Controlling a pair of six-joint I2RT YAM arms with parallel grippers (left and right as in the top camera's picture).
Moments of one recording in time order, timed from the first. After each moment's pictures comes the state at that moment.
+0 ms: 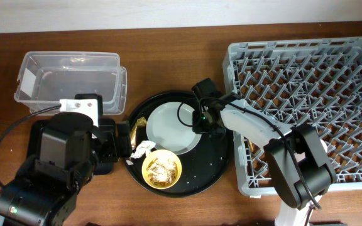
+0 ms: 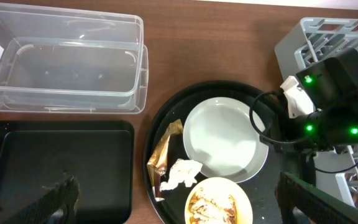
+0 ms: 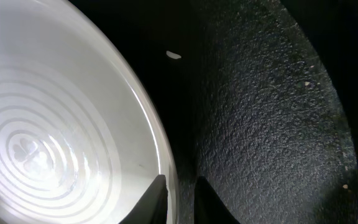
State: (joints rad) left arm -0.38 0.96 1.39 -1.16 -0.17 -0.32; right arm 0.49 1.94 1.25 -0.65 -0.11 0.53
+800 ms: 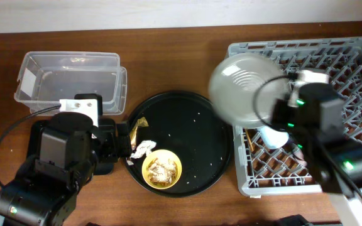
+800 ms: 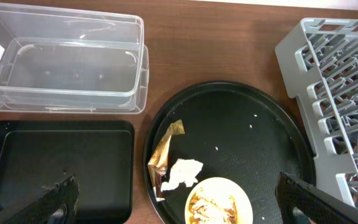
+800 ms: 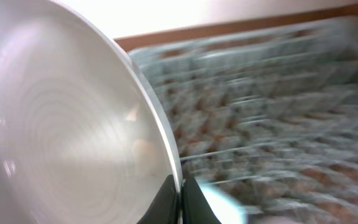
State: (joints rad) left arm -0.38 0.96 1.39 -1.16 -0.17 -0.32; right arm 0.20 1.02 1.23 -0.87 0.29 0.27
